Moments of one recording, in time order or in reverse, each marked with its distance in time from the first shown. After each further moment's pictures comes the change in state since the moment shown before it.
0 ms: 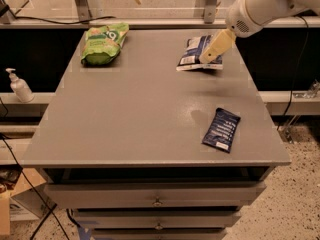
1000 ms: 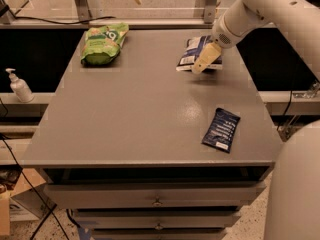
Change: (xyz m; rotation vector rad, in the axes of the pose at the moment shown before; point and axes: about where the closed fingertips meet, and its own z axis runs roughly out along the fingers) arm 0.024 -0.004 0.076 -0.060 0.127 0.014
